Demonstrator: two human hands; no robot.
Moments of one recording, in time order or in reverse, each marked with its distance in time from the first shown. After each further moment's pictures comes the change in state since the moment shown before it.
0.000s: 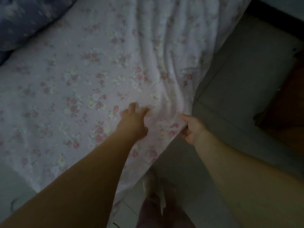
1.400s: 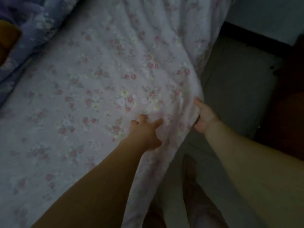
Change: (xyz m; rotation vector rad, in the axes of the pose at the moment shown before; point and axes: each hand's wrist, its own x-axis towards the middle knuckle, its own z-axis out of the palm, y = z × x) left_hand 0.206 0.204 -0.135 0.091 -0.243 0.110; right_hand 0.146 -0.305 -0.020 0.256 0.012 -0.080
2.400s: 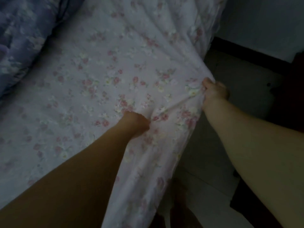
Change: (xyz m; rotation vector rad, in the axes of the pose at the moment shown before) left_hand 0.112 0.088 -0.129 -0.052 -0.035 -0.112; right_hand 0.093 -0.201 0.033 -0.187 0.258 -0.321
